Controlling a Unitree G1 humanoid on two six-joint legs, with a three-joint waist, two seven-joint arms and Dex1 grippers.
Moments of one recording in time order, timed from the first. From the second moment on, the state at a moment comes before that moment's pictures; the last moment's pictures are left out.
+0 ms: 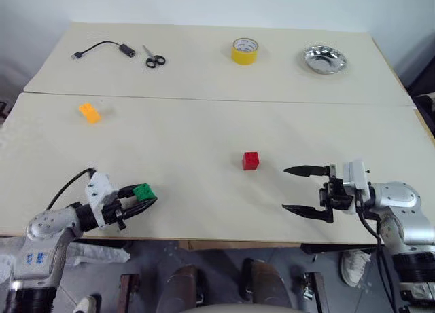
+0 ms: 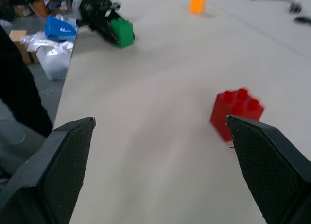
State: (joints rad) left arm -0.05 0.71 0.21 -0.10 -0.40 0.25 -0.98; right arm -0.15 -0.71 -0.13 0.02 0.54 0.00 1.40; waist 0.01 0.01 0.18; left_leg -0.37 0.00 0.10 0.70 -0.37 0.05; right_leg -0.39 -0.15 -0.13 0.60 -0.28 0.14
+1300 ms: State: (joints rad) left arm -0.56 0.59 0.24 0.53 -0.35 -0.05 -1.25; right arm -0.26 -0.53 -0.06 -0.13 0.59 0.12 1.18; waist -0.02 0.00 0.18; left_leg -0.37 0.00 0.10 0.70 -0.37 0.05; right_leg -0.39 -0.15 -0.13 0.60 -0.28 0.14
